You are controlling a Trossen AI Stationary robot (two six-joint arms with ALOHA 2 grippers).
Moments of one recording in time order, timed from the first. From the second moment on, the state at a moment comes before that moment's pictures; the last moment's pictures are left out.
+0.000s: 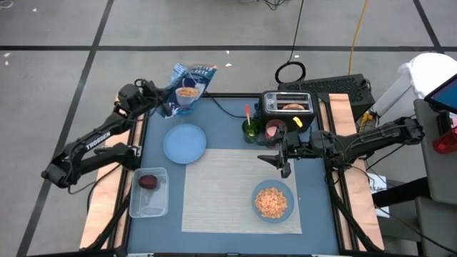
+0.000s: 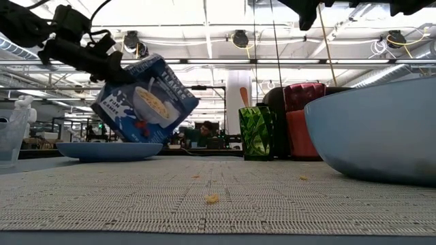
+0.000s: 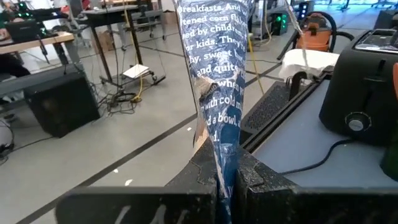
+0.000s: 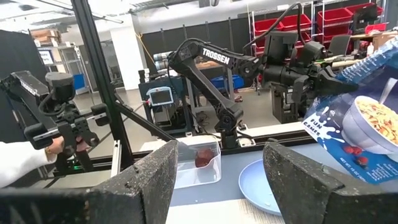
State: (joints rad) left arm 1.05 0.87 0.42 0.19 0.31 0.16; right arm 0.16 1.00 0.55 0.52 0.13 0.17
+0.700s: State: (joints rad) left arm 1.05 0.81 0.42 -0.06 0.26 0.18; right arm 0.16 1.00 0.55 0.52 0.13 0.17
